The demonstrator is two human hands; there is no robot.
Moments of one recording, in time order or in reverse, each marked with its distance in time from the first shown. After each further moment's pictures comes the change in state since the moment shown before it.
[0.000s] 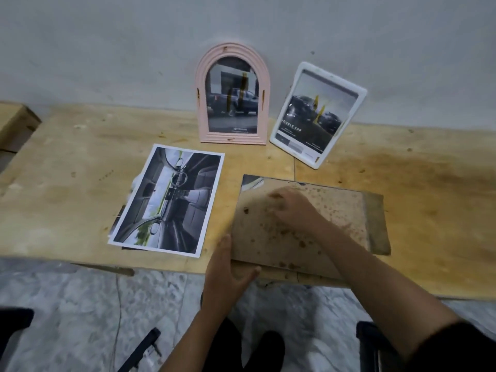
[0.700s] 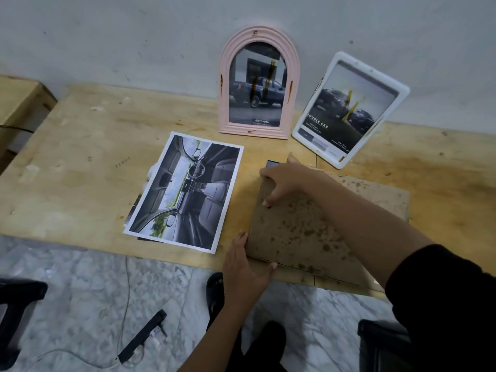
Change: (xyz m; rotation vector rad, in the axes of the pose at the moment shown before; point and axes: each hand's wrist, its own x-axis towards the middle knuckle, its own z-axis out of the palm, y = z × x) left_hand 0.003 0.013 0.008 -0.042 0.120 -0.122; right_hand 0.088 -0.054 -0.023 -0.542 -0.460 -0.184
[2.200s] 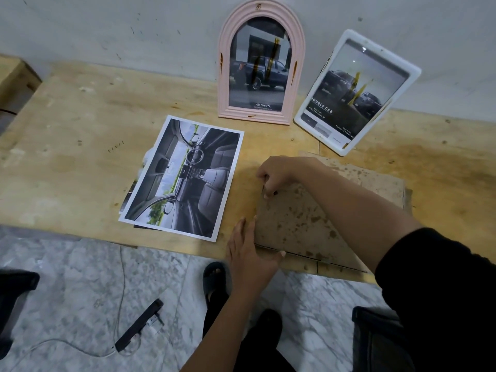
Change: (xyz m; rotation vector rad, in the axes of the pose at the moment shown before) left_hand 0.003 0.008 0.006 0.028 -0.089 -0.085; right_hand 0.027 -0.014 0.013 0.161 -0.202 0.027
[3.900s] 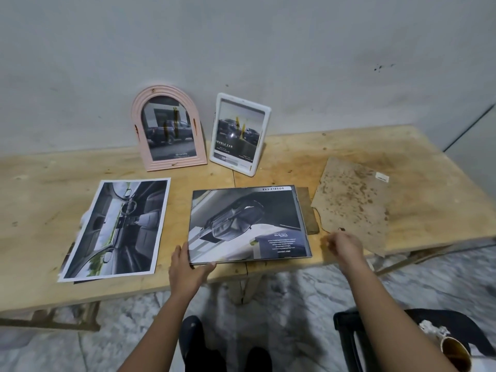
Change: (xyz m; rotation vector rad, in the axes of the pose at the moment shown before) left_hand 0.011 0.008 -0.007 0.041 -0.130 -0.025; right_hand -0.235 0.142 0.200 1.752 1.132 0.906
